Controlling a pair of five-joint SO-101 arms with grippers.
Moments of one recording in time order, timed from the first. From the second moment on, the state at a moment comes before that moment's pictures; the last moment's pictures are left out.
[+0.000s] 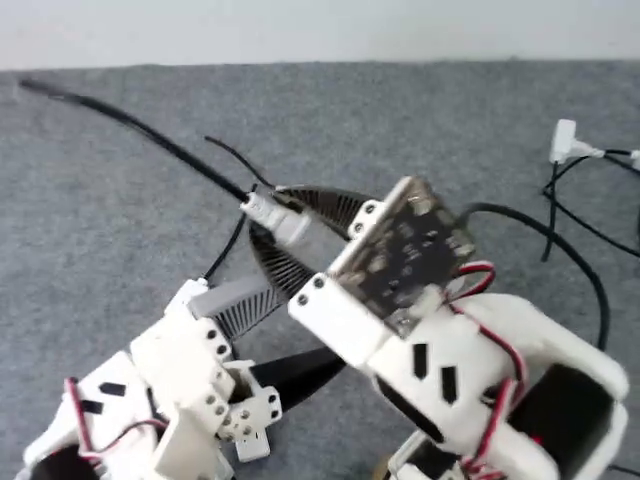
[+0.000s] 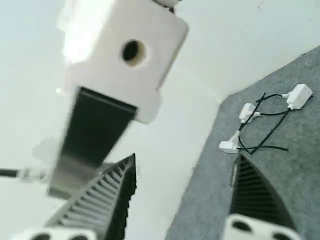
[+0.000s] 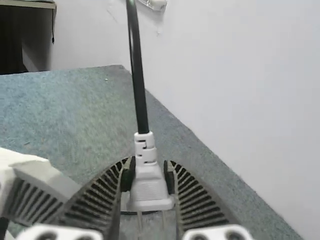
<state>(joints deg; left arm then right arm) 46.2 -87.0 44.9 53.5 -40.7 -48.7 -38.8 -20.0 81.0 14.8</state>
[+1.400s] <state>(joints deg) 48.9 -94.6 45.1 58.4 -37.6 -54.2 -39.9 -20.0 87.0 14.6</state>
